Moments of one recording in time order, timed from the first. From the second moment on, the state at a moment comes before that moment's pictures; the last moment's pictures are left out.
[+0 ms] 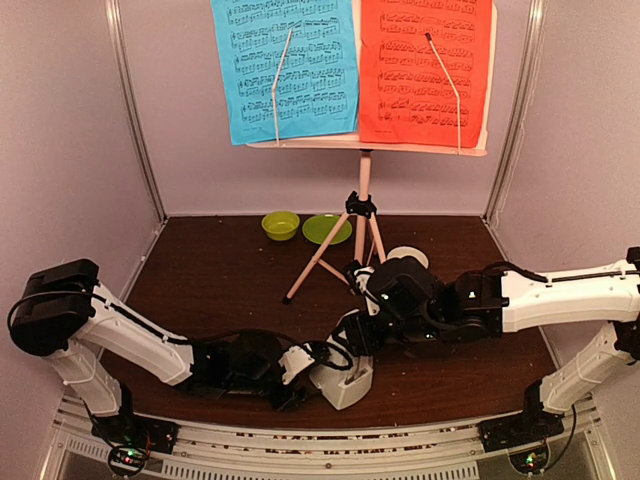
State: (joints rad) left arm -1.25 1.64 0.57 0.38 -0.07 -0.01; right arm 1.20 1.41 1.05 -0.40 0.22 0.63
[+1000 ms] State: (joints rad) left arm -1.25 1.64 0.58 0.39 -0.07 -0.01; right arm 1.20 1.41 1.05 -0.41 0.22 0.63
